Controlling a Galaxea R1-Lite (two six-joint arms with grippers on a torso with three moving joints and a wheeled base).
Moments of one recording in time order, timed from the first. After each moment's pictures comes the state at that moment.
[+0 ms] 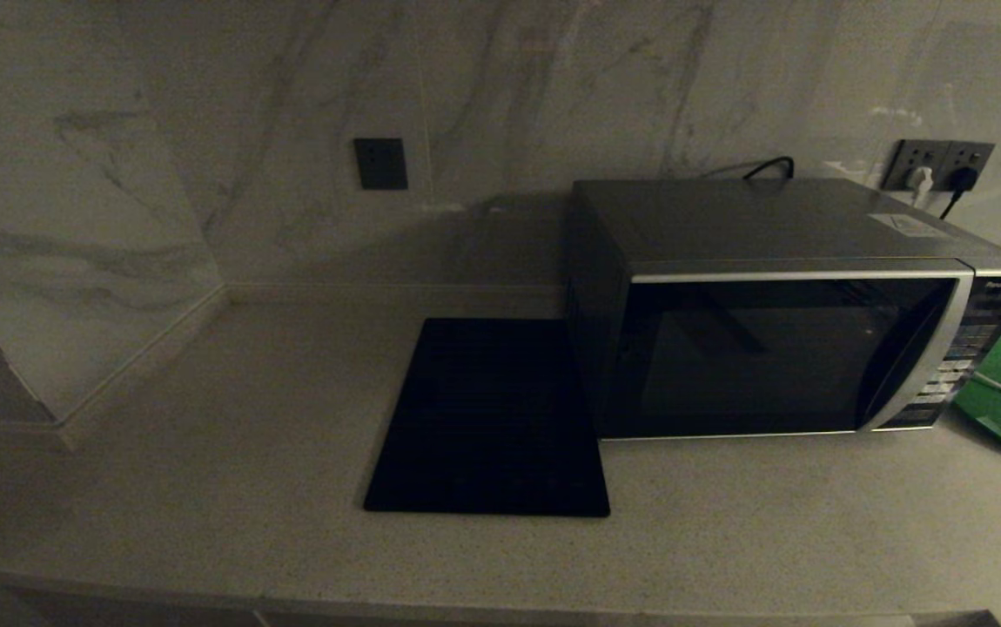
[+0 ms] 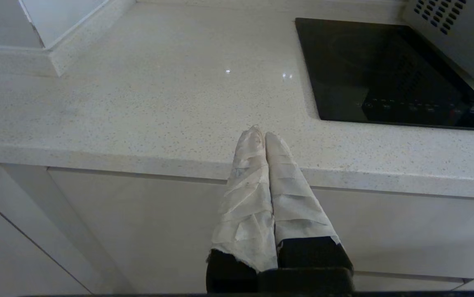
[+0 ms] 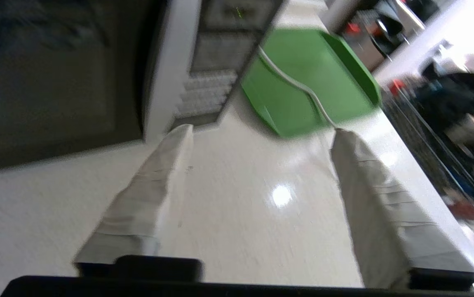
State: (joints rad) left arm 0.00 0.00 0.00 -0.01 0.02 -0.07; right arm -0.12 1.29 -0.64 -0.42 -0.46 -0.21
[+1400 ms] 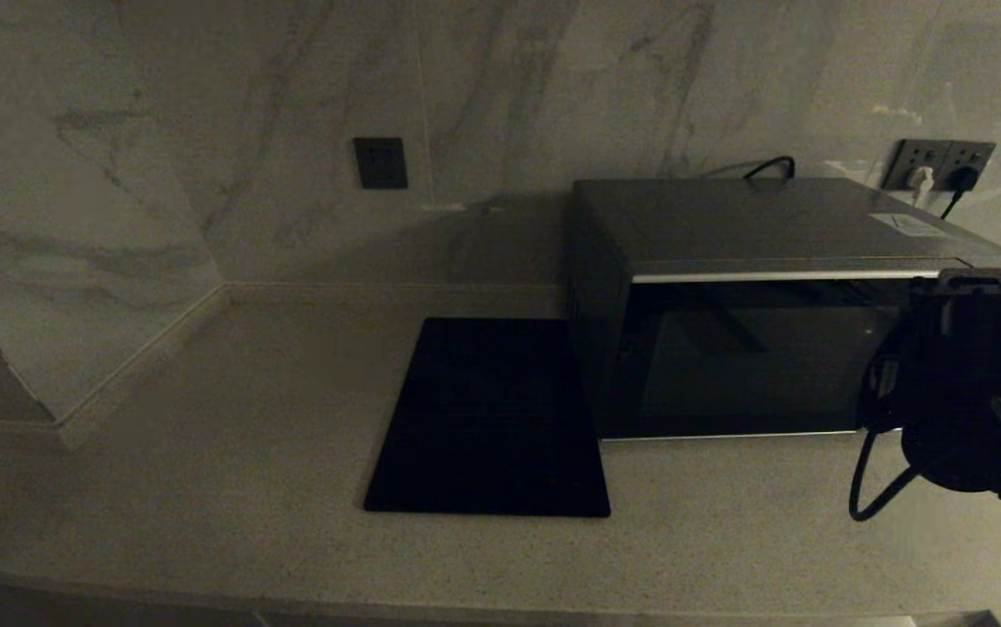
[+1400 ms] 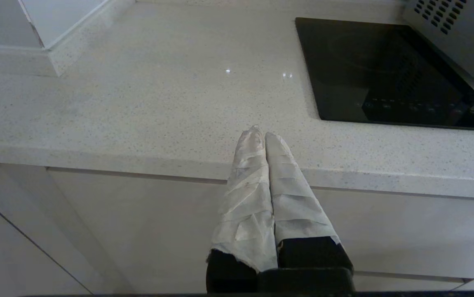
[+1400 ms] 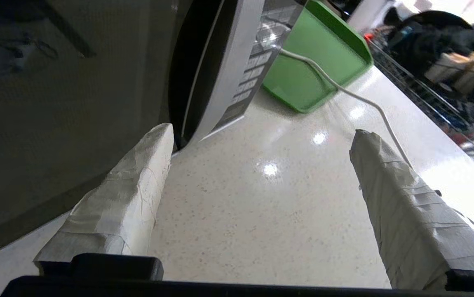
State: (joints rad) left arm 0.00 0.00 0.00 -0.01 0.02 -0.07; right arm 0.24 1.67 -0.73 -0.56 -1.05 0.09
